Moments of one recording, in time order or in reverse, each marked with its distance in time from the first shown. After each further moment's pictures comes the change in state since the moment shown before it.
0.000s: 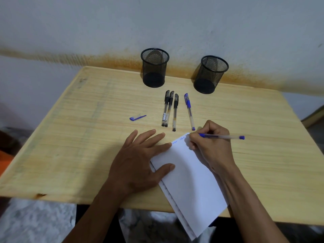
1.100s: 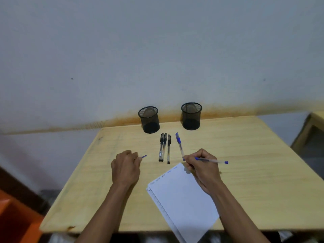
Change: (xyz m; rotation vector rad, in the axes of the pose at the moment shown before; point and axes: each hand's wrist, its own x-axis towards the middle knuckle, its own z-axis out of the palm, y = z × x) left_hand 0.051 -0.036 -0.026 0.256 0.272 -0.413; right_hand -0.011 -0.016 -0.024 0.283 -0.004 0.086
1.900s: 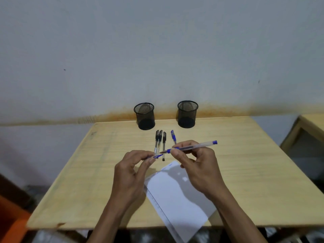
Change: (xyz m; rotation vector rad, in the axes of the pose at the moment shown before) left_hand -0.066 0.067 -0.067 -0.794 0.095 0.147; right_hand -0.064 -0.060 0.031 -0.468 -0.157 -0.367
